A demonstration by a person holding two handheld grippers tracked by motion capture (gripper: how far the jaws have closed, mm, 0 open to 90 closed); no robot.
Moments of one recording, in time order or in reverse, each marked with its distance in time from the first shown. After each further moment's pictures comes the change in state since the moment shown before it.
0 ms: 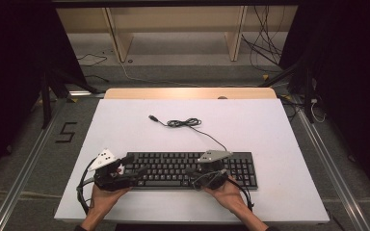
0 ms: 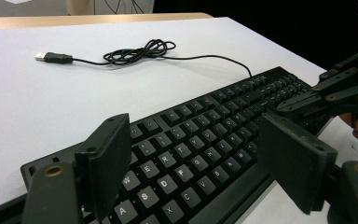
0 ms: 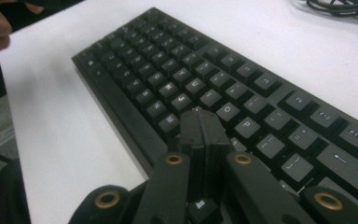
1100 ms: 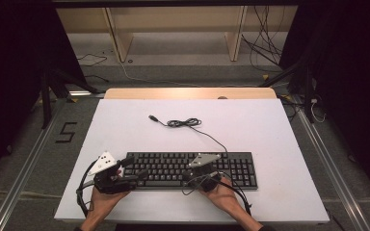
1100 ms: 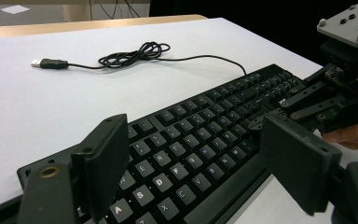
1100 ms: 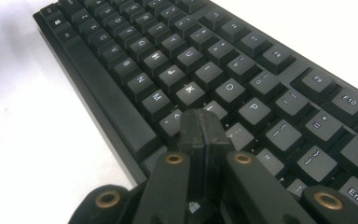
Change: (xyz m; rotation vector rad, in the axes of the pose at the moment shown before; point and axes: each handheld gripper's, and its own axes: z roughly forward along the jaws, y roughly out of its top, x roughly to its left) left arm -0.005 -0.003 -0.003 -0.011 -0.007 0.036; right arm 0.005 -0.008 0.026 0.097 -0.068 -0.055
